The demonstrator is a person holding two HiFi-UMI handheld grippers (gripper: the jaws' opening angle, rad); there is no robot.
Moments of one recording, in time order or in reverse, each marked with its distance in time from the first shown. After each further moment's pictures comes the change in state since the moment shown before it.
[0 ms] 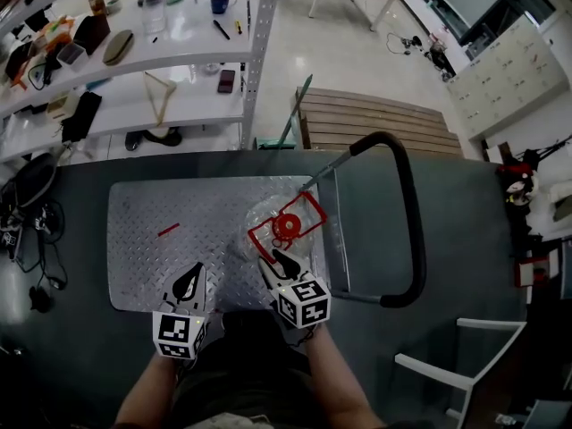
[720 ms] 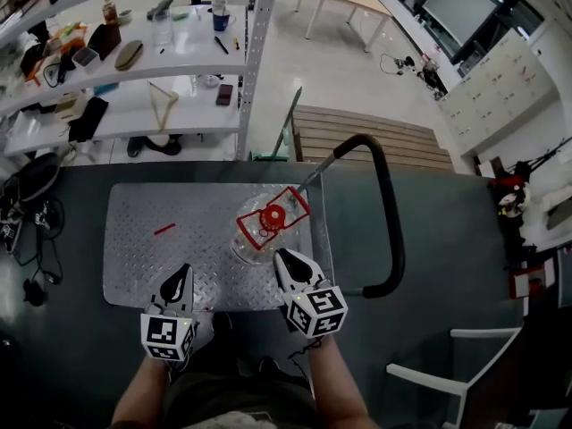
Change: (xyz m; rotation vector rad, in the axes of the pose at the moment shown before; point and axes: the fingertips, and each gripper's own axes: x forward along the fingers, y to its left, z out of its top) left arm -0.068 -0.038 0.009 0.004 -0.100 0.072; right arm -0.116 0.008 0.038 -0.060 -0.233 -0.045
